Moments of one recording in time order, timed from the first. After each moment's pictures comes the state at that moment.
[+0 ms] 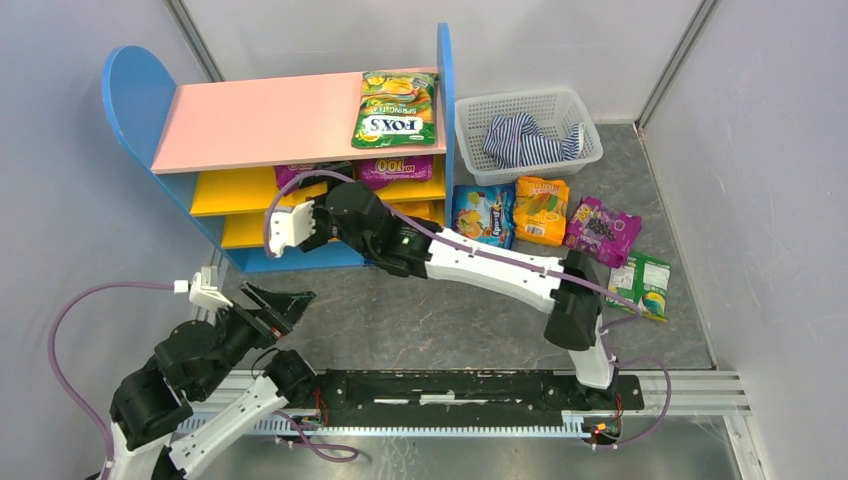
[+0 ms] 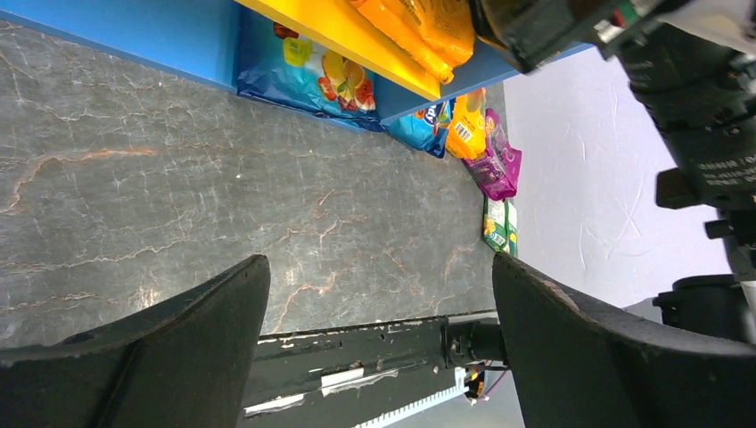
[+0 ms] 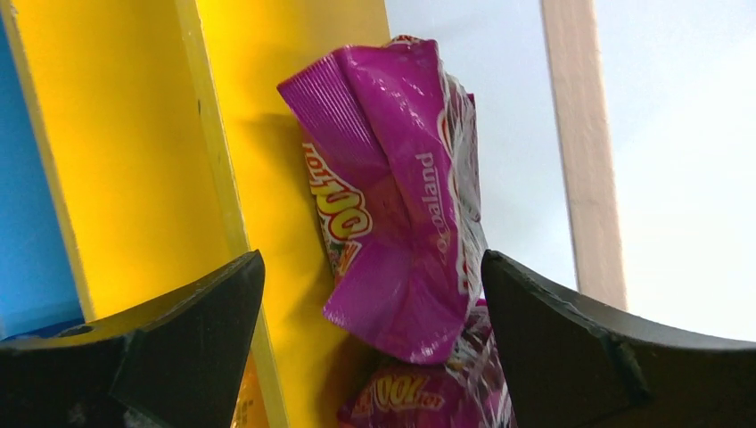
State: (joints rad) left arm -0.80 0.13 0.95 -1.15 -0.39 -1.05; right arm 1.20 2.02 1.96 -0.11 0.37 -1.09
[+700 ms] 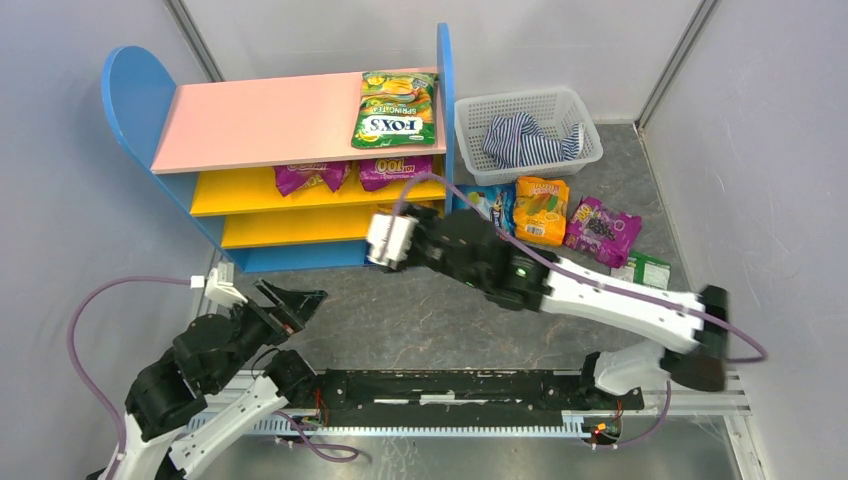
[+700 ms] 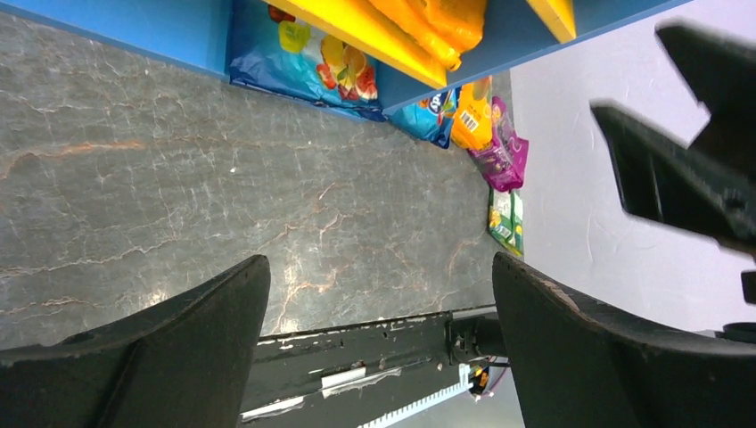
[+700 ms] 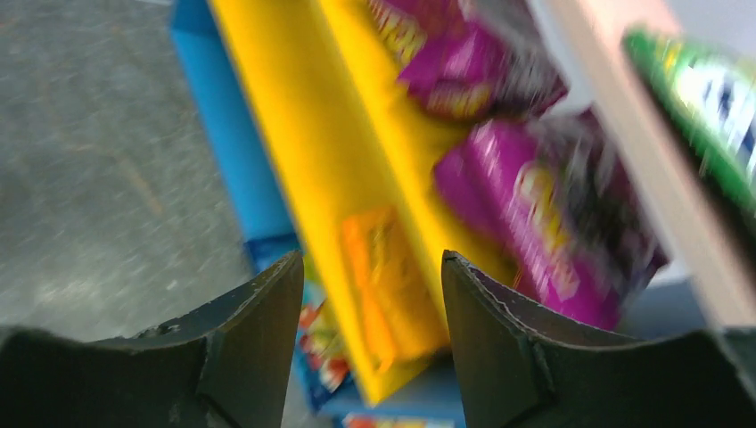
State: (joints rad) left arm -0.80 0.13 0.90 -1.10 -0.37 -1.05; right arm 1.19 1.47 1.41 -0.12 0.20 -0.63
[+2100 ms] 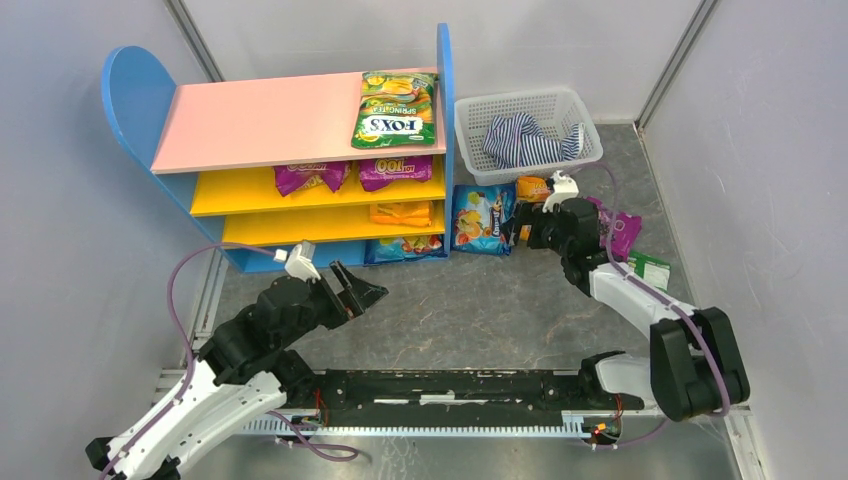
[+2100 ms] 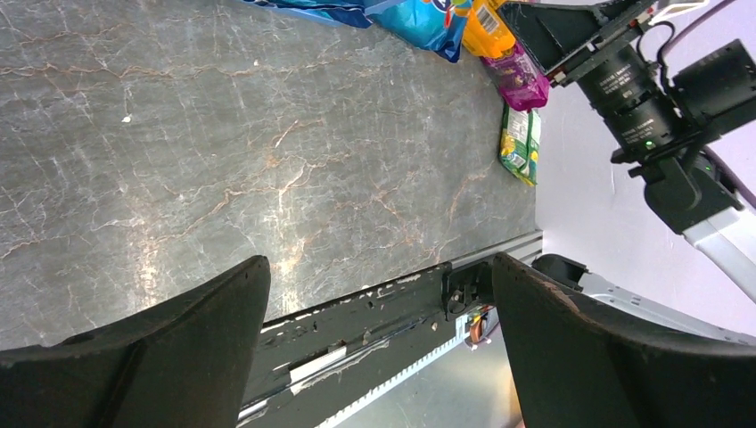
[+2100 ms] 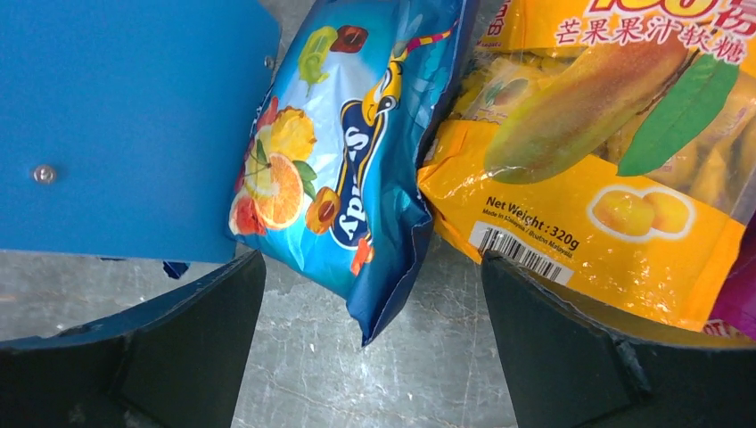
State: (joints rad) left arm -0.79 0.39 0.61 -0.71 -0.12 -1.08; right arm 0.27 1.25 0.58 0.20 -0.15 0.29
